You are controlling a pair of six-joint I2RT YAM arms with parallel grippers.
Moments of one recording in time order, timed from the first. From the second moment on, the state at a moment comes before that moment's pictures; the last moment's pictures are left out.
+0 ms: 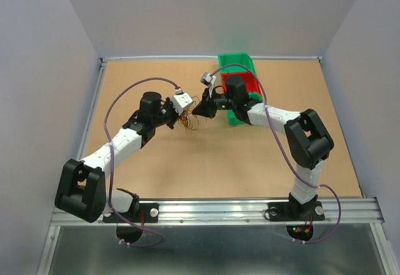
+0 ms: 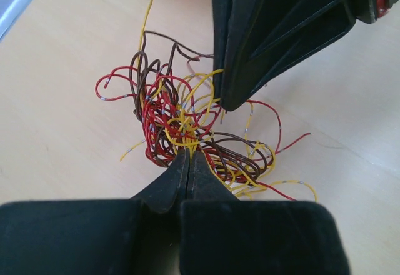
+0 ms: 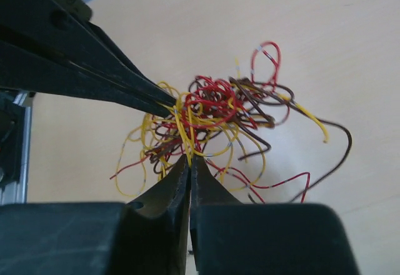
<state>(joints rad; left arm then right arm) -0.40 1.30 0.79 0.02 0.38 0.46 0.56 1.89 1.24 0.31 -0.81 0.06</state>
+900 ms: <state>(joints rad) -0.02 1.31 0.77 0.20 0.24 0.11 0.39 1.28 0.74 0.55 -0.03 0.40</state>
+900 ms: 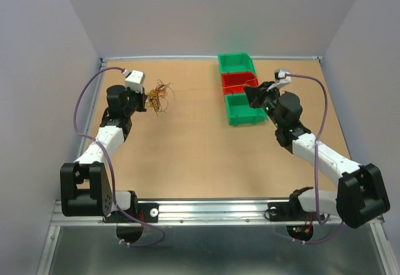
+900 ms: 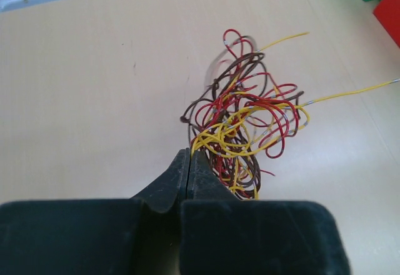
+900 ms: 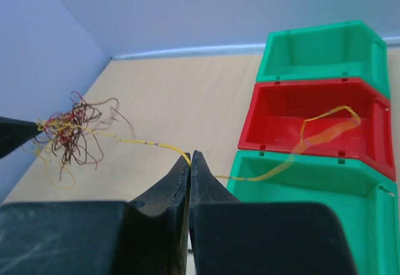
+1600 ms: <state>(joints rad) -0.02 1.30 0.78 0.20 0.22 0.13 0.39 0.64 0.52 0.51 0.05 0.36</state>
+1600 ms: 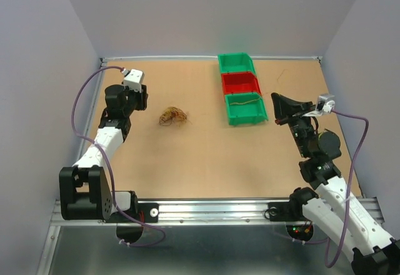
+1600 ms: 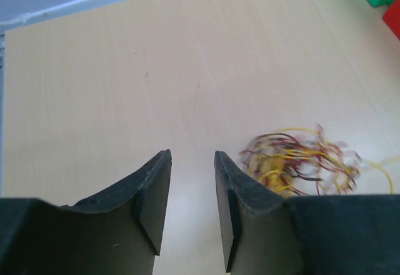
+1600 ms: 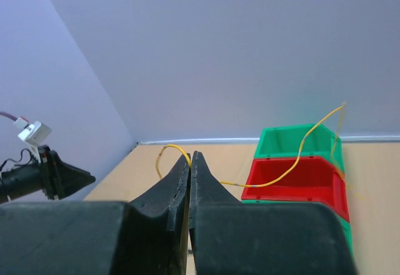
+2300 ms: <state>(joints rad) -0.55 1.20 0.66 0.28 0.43 0.45 0.39 0.79 0.59 0.43 -0.47 0.36</state>
